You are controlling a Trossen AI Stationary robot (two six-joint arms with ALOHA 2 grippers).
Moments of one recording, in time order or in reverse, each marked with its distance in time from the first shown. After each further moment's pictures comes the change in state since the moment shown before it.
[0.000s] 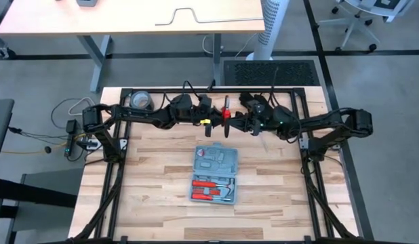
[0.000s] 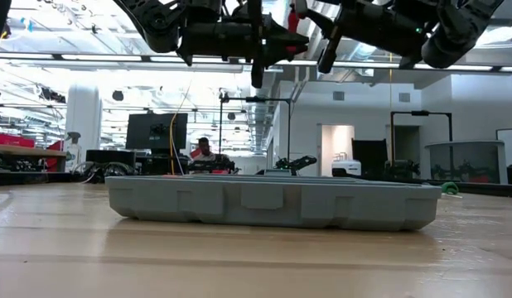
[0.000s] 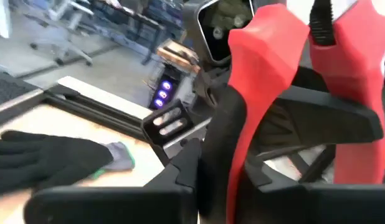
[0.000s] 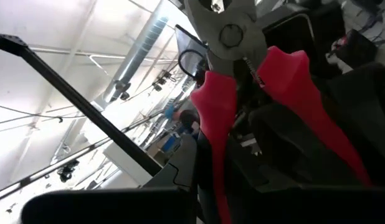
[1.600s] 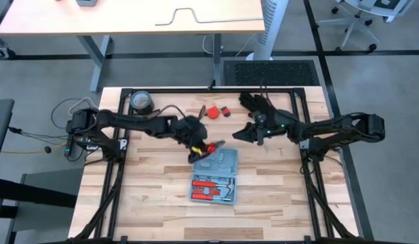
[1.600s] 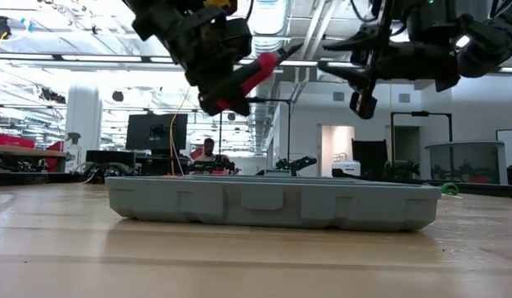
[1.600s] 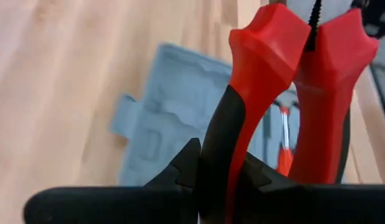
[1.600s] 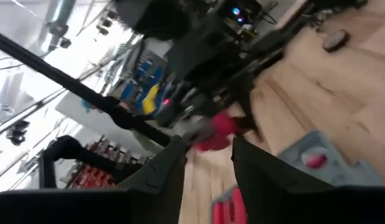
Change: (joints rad) left arm -0.168 -0.117 0.000 -0.896 -0.060 0.262; right arm -0.059 -0.164 -0.196 -0.327 -0.128 -0.074
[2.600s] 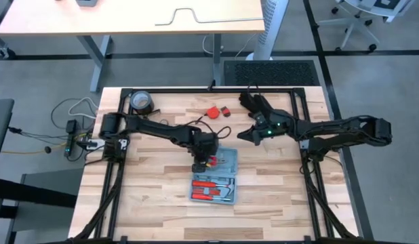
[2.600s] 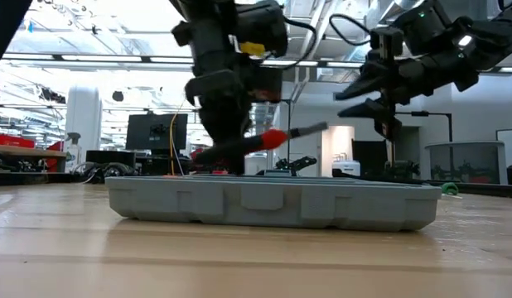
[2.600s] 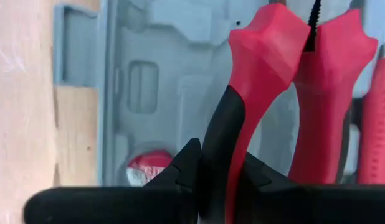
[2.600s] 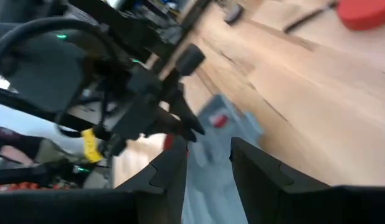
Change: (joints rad) left arm -0.111 0.330 0.311 -0.436 -0.161 0.182; right arm -0.037 -0.110 0.001 -0.440 0.106 -0.117
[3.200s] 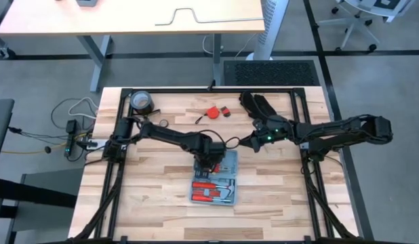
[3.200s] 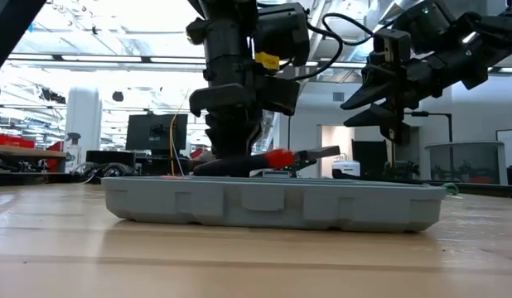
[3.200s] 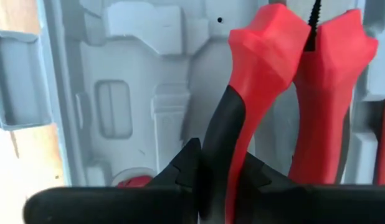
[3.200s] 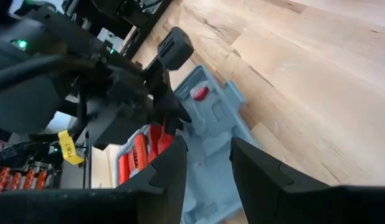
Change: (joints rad) left arm -0.051 0.173 0.185 -0.155 -0.063 0.046; right arm 0.091 -0.005 0.000 -0.123 0.082 -0.024
